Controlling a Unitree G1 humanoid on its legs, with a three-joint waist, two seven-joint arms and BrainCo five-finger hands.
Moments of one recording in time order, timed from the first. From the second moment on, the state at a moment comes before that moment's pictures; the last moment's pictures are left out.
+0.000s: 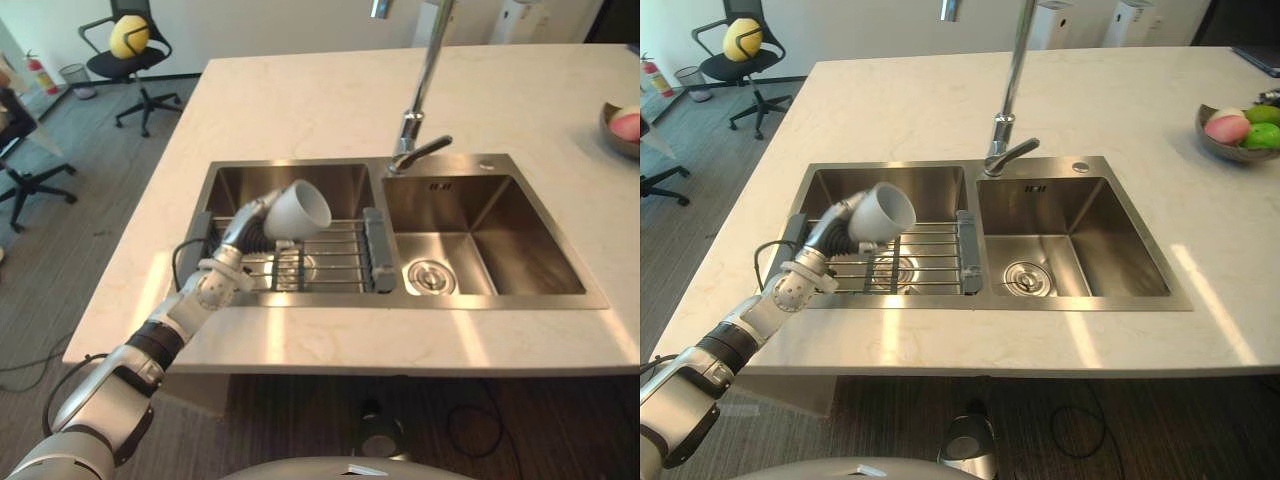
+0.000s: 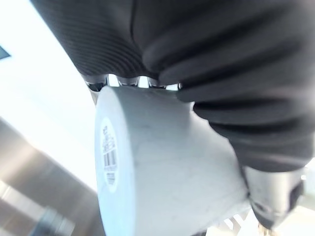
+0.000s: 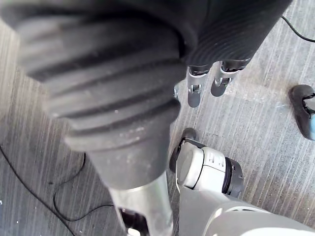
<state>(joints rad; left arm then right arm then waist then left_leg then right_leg) -0.55 0.46 -0.47 0.48 0.21 -0.50 0.40 0.28 -0.09 -0.43 1.04 0.76 0.09 0.13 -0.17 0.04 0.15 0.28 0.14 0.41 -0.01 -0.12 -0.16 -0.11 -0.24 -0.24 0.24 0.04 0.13</state>
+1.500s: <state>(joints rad) -0.01 0.24 0.34 -0.21 -0.08 -0.59 0.59 0.29 -0.11 -0.22 1.11 0.49 0.16 0.00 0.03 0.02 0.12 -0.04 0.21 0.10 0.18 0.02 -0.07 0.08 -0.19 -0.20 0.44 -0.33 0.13</state>
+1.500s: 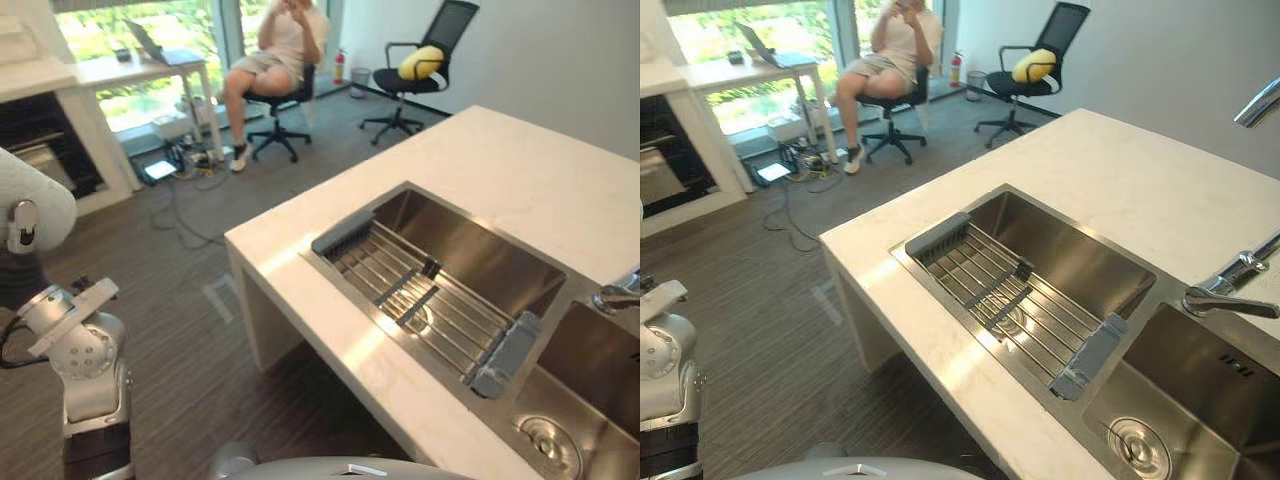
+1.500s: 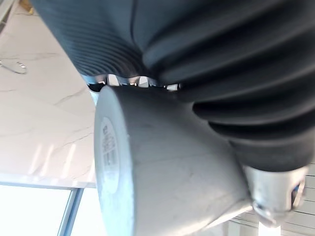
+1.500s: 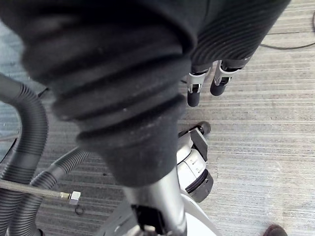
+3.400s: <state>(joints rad) -0.17 0.08 -0.44 -0.05 -0.35 -0.23 0.13 0.27 0.00 -0.38 1.06 0.76 0.13 0.07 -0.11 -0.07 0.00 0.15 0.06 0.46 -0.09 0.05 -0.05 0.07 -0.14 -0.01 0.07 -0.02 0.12</state>
